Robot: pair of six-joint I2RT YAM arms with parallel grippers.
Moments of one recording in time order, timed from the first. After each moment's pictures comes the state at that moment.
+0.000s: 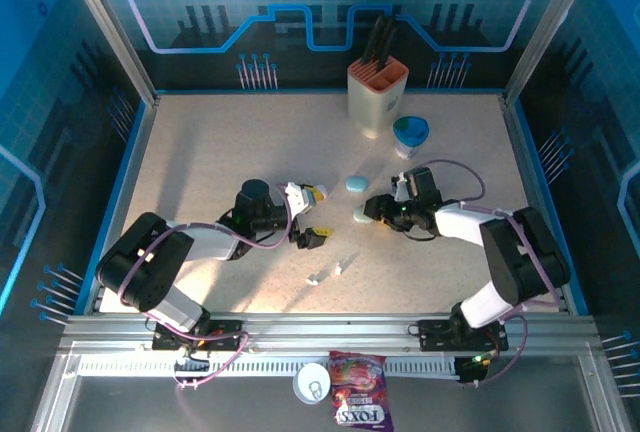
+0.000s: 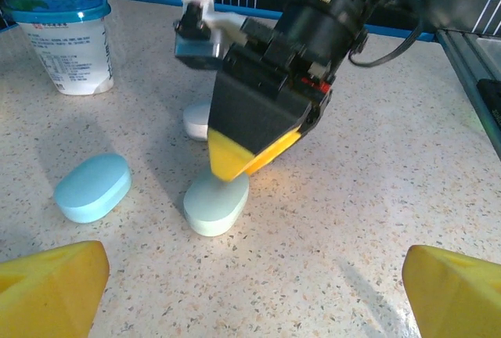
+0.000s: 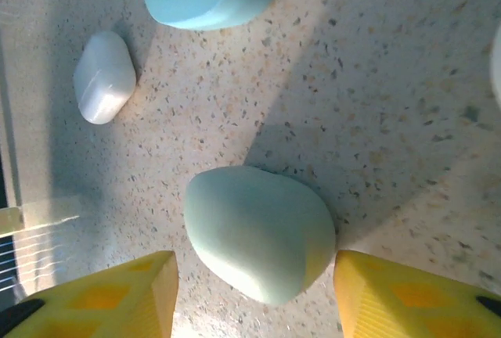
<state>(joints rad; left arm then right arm) -0.48 1.55 0.49 0.73 0.74 0.20 0.31 1.53 0.65 -0.02 -0.47 0.68</state>
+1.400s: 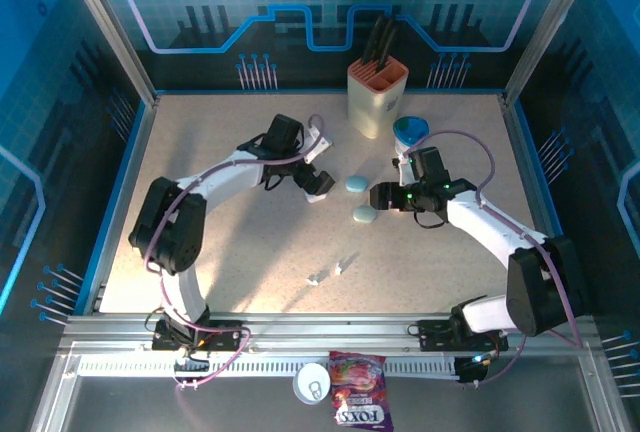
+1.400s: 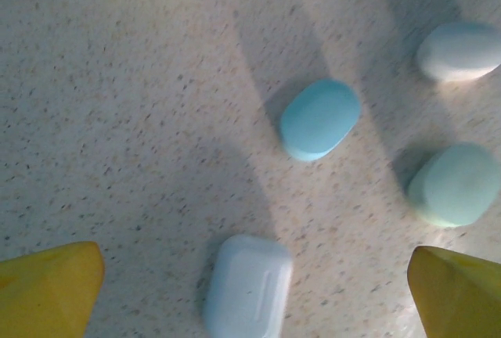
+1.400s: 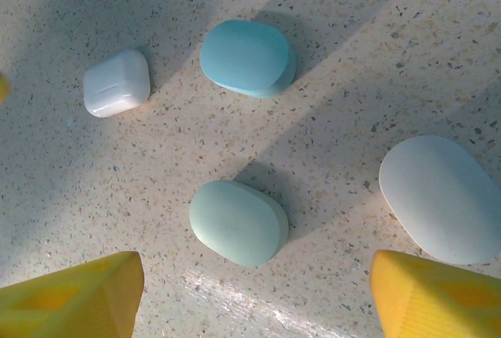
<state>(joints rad) -0.44 1.85 1.34 -0.39 0.29 0.32 0.32 1.38 0.85 -0.41 -0.27 0.32</state>
